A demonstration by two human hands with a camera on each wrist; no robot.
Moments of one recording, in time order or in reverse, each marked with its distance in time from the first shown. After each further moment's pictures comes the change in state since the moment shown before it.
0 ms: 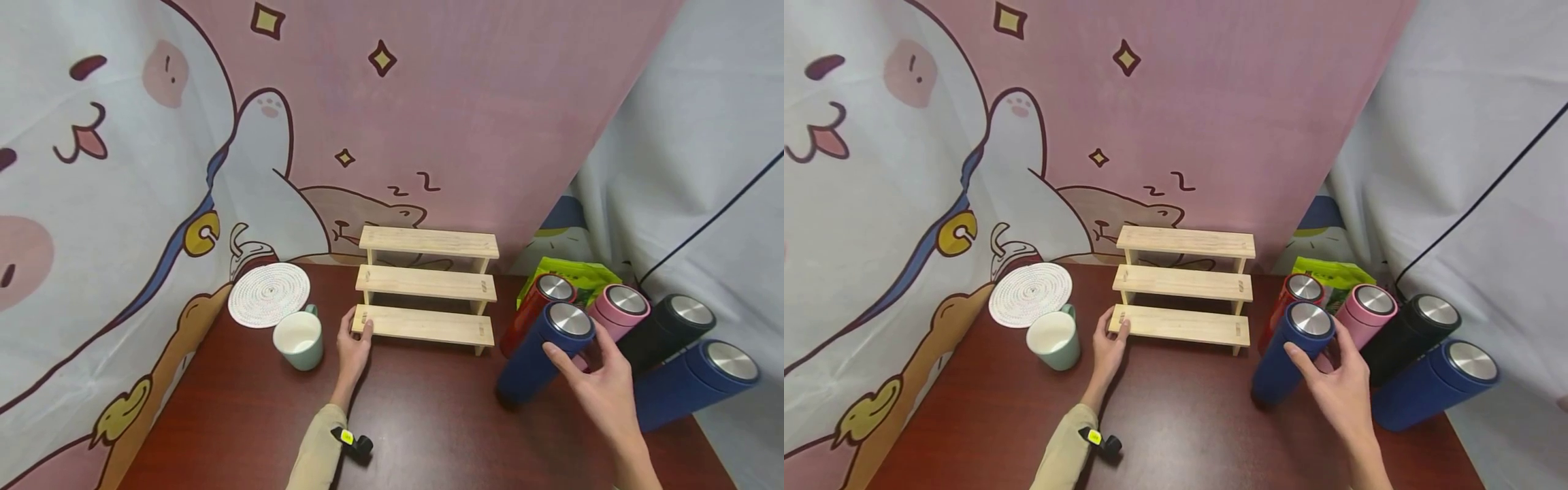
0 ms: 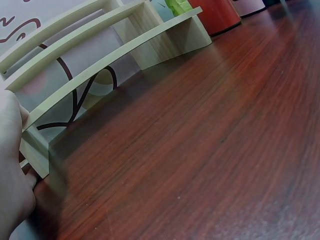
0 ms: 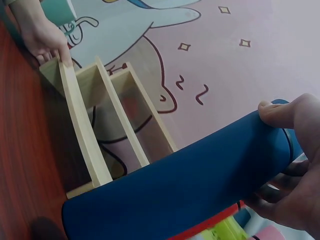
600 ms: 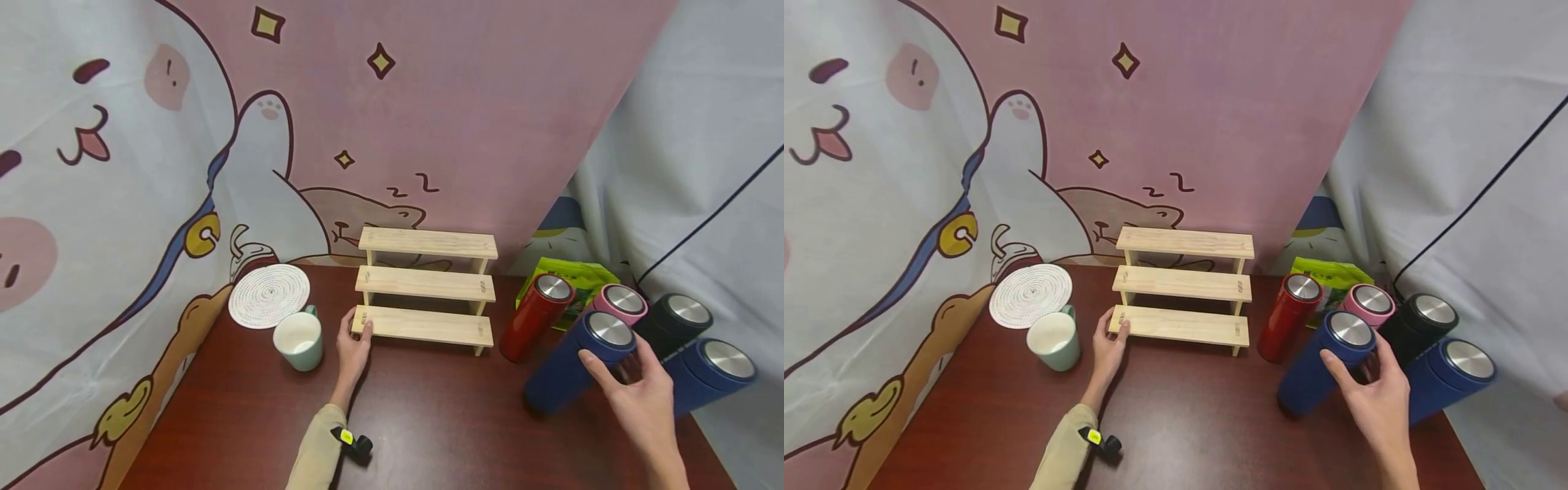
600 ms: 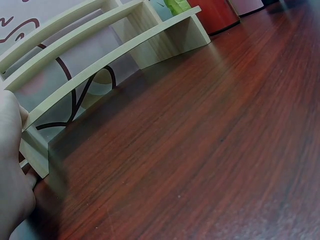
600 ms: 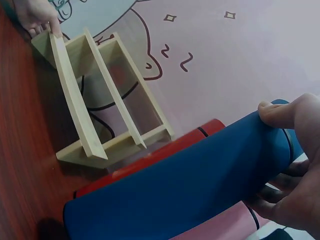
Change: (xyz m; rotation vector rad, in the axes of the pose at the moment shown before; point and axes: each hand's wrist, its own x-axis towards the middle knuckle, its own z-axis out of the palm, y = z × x) left_hand -0.001 0.000 0.000 0.007 0.004 0.011; right_hand 0.003 0.021 -0.033 -0.095 0.101 0.195
